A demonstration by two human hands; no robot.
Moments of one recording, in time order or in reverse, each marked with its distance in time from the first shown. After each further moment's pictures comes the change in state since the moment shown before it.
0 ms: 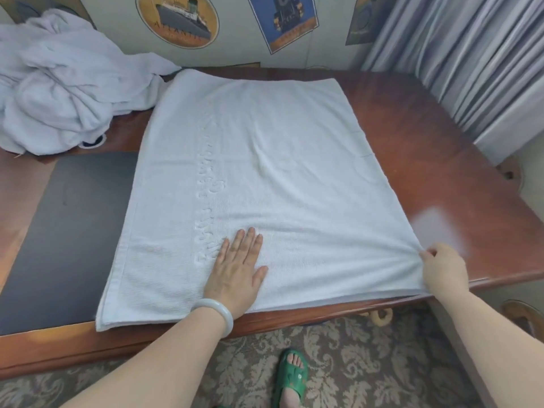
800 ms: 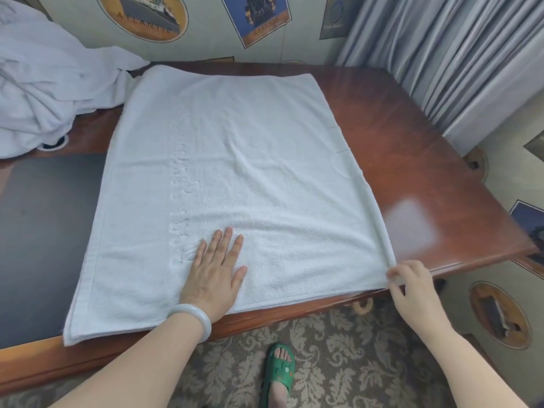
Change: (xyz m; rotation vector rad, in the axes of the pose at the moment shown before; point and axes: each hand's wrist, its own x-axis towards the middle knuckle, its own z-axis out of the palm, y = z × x) left_hand 0.001 -0.003 0.010 0.074 0.059 0.021; right_hand -0.055 0.062 0.010 -0.128 -0.024 -0.483
